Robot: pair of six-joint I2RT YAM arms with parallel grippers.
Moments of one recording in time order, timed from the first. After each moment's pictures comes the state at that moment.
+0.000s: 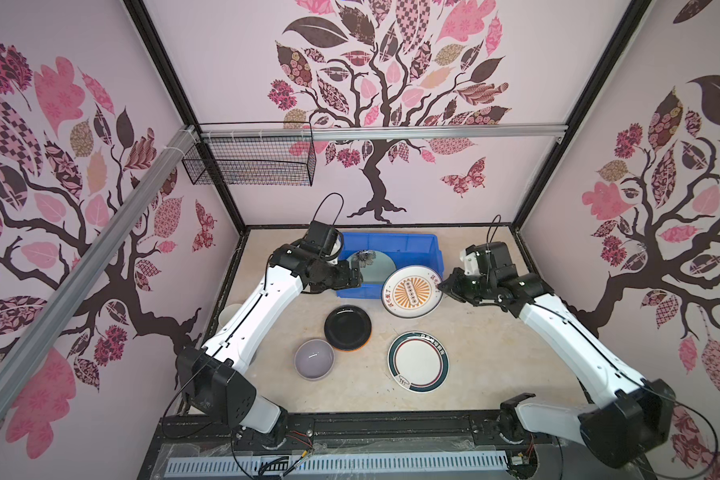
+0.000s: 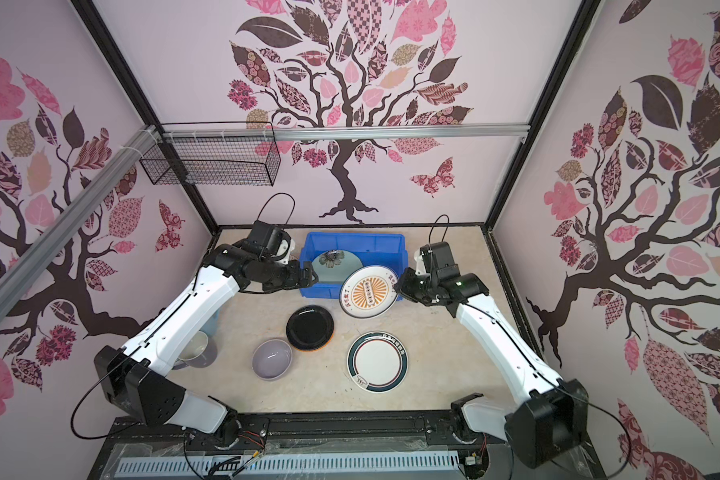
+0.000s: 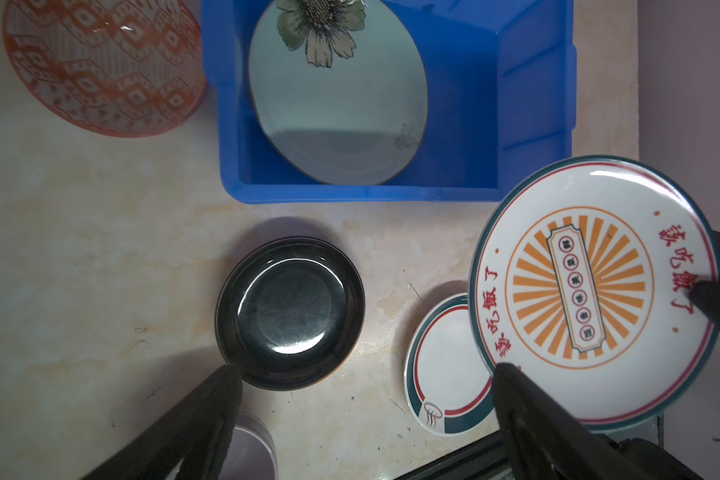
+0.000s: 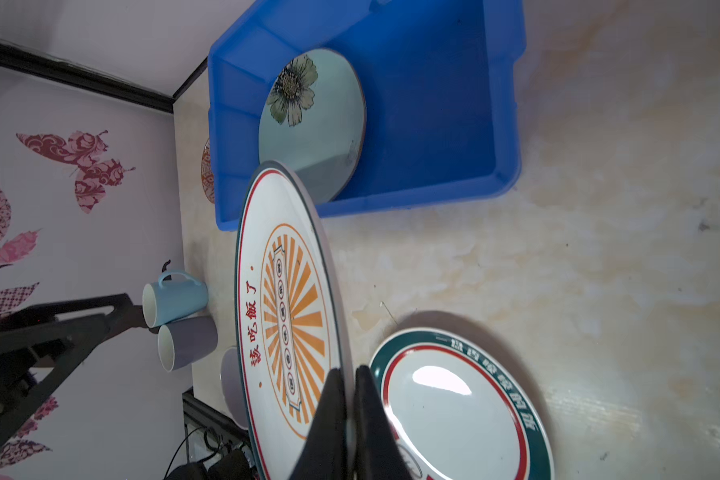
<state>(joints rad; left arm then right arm) -0.41 1.50 1.53 -1.05 0.16 -0.44 0.31 1.30 1.17 -0.68 -0.32 0.72</state>
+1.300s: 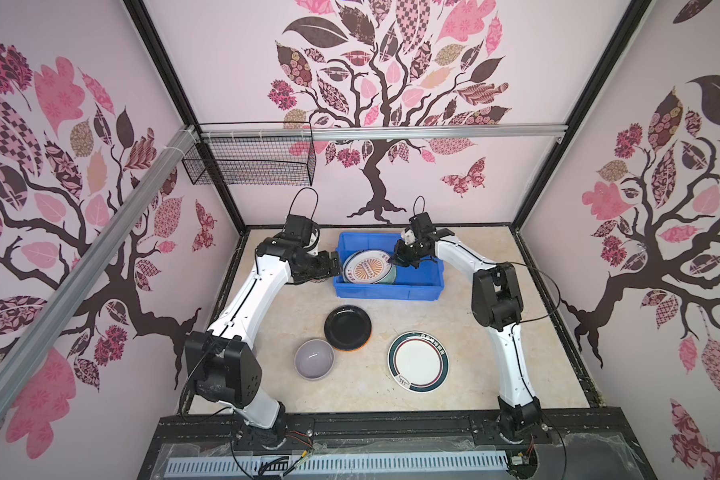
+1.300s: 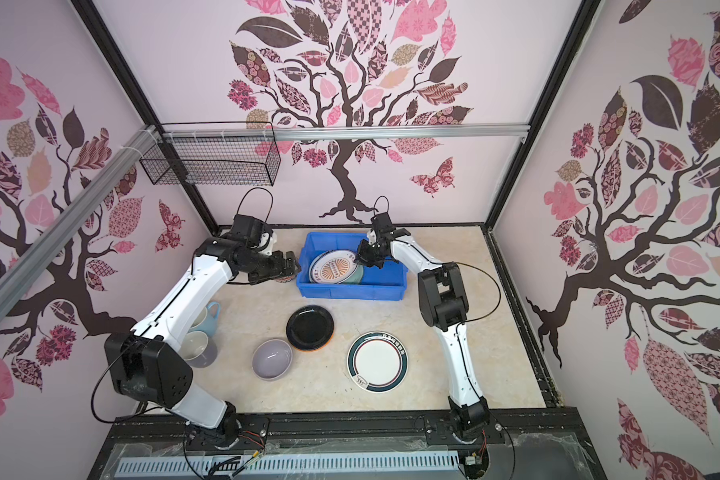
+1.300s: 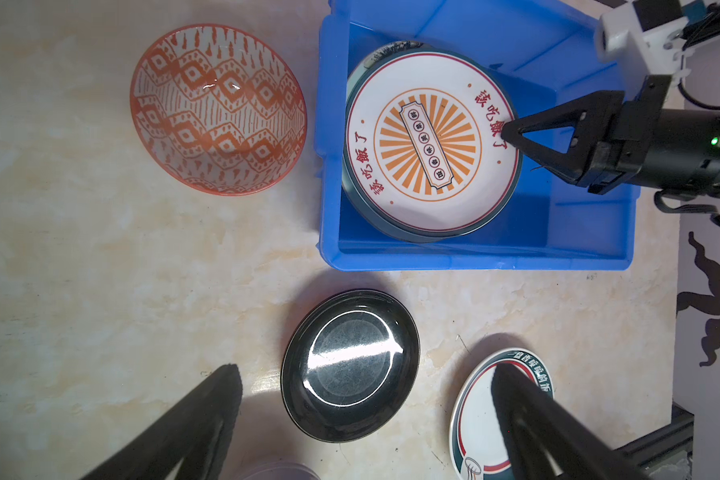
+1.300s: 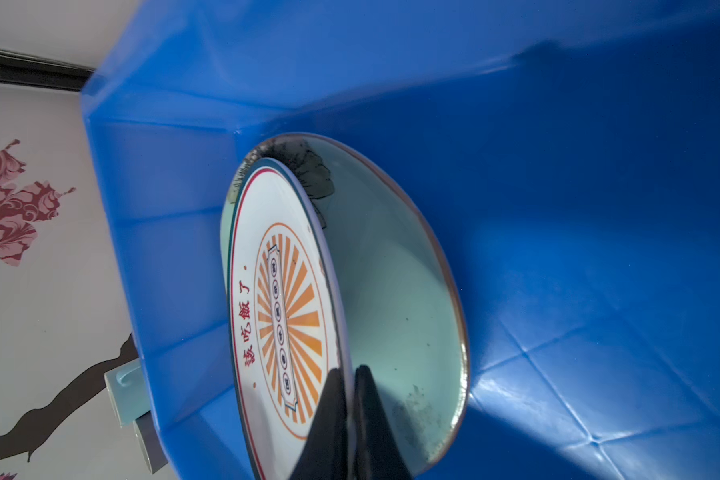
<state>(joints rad) -0.23 1.59 1.52 -0.98 0.22 -0.34 0.35 2.34 1.99 -0.63 -0.49 0.68</state>
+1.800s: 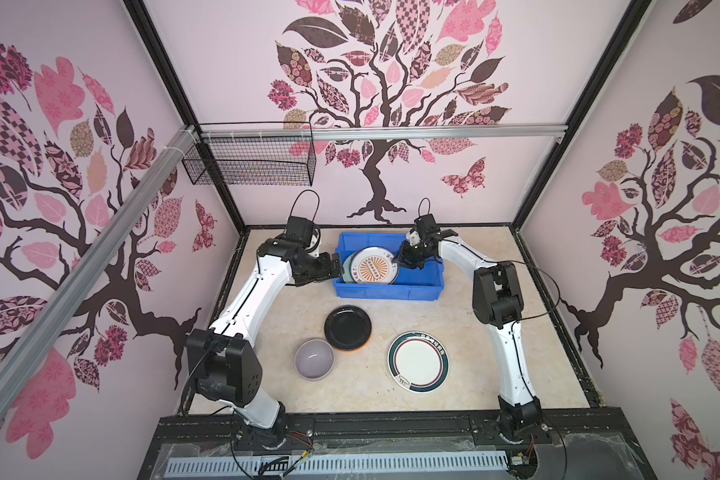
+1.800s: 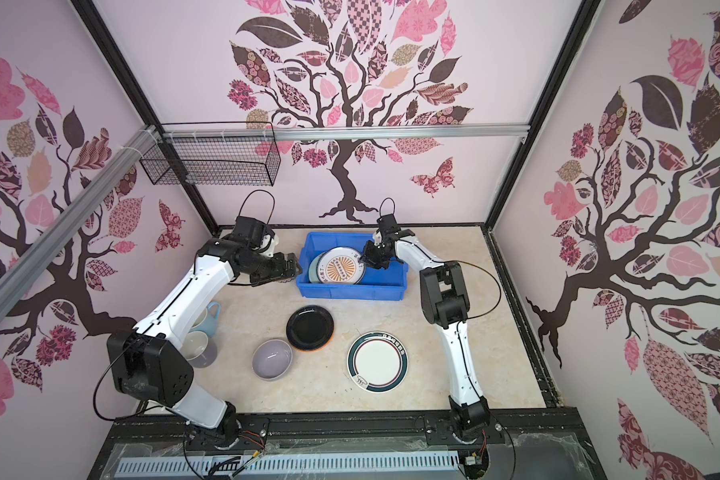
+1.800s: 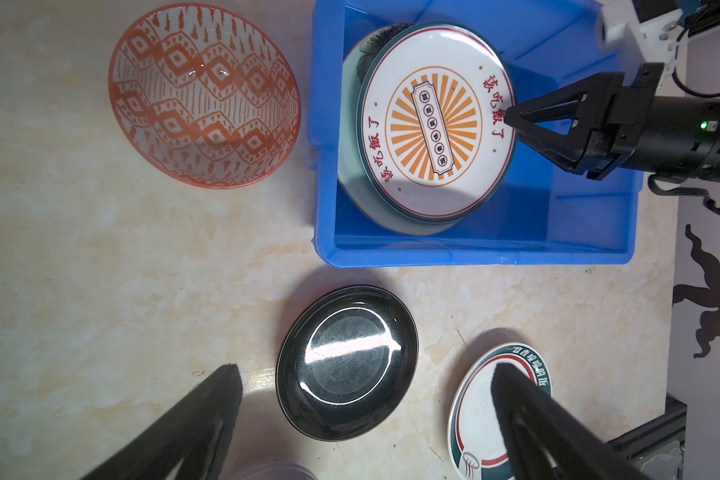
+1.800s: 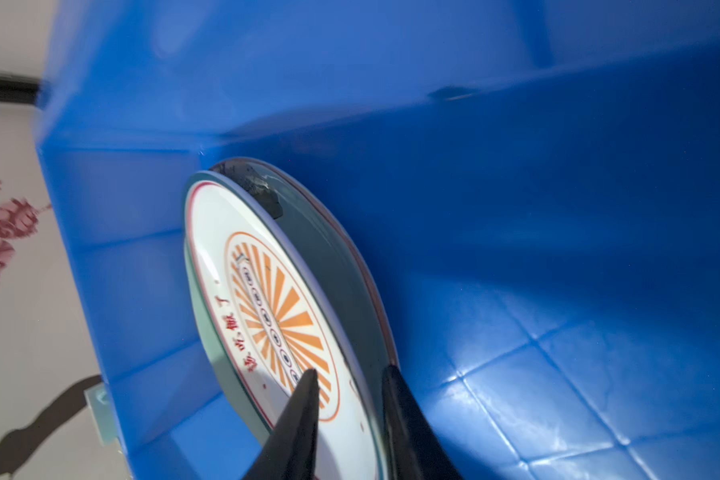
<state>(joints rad) -0.23 1.60 1.51 -0.97 0.24 -0.34 0.33 2.39 2.01 -0.64 -0.49 0.64</state>
